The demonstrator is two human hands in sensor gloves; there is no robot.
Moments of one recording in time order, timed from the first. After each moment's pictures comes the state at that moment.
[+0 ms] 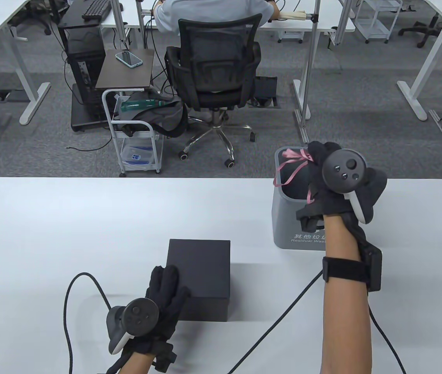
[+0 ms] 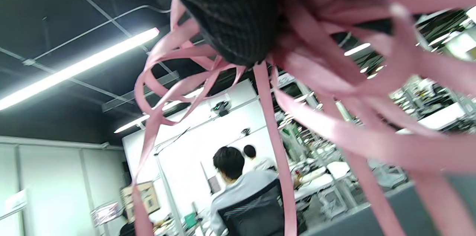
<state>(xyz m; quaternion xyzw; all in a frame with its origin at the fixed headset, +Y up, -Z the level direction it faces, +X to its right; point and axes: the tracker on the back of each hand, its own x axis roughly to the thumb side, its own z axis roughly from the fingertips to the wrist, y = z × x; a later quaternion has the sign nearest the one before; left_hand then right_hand) -0.200 -0.738 -0.318 0.09 -0.10 0.30 0.95 0.188 -0.448 -0.440 -0.05 -0.30 0.92 0.24</state>
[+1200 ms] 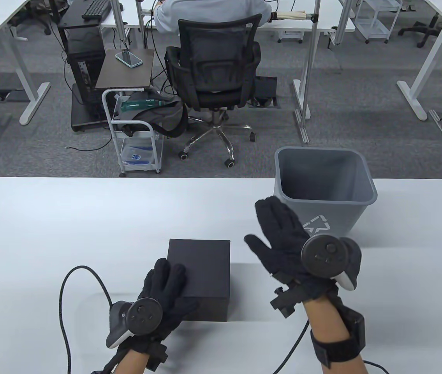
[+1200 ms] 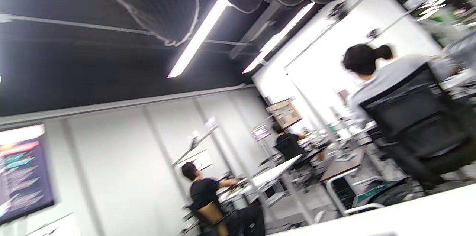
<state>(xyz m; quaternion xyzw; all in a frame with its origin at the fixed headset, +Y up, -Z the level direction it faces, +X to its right) -0.197 -0.732 -0.323 0.07 -0.16 0.19 0.96 0.118 -0.574 -0.333 0.29 -0.17 0.87 0.36</state>
